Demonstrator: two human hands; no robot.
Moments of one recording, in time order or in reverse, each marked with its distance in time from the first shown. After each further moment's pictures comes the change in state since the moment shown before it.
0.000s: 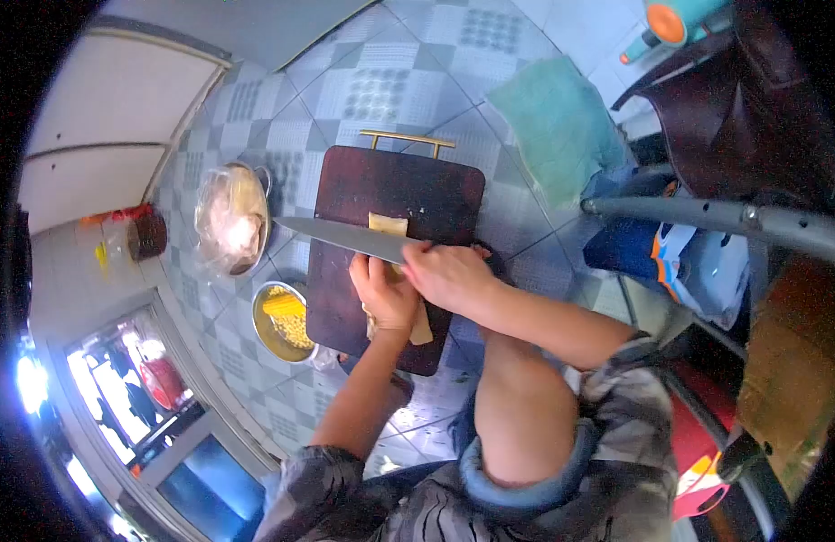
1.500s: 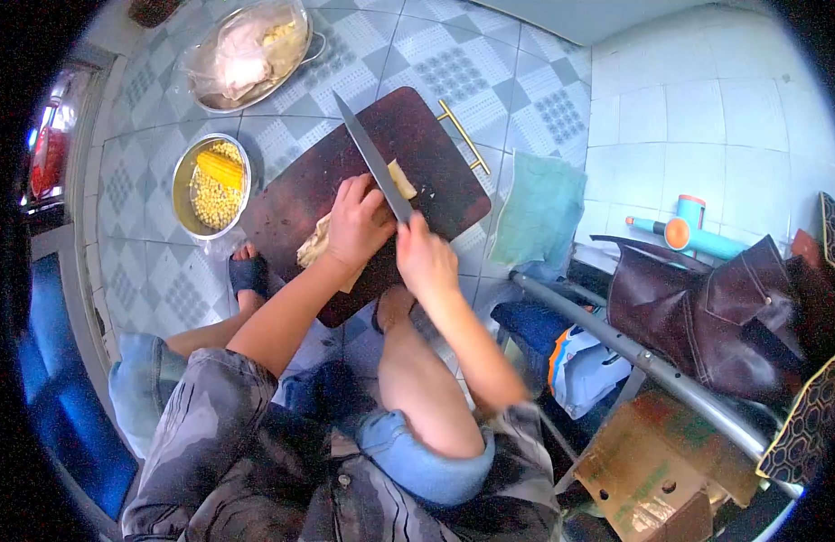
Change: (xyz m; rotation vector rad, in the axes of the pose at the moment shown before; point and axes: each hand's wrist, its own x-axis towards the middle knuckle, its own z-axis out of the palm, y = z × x) left_hand 0.015 -0.007 -0.003 -0.133 0.120 -0.055; right_hand 0.008 -0.006 -0.003 -0.099 -0.212 0.184
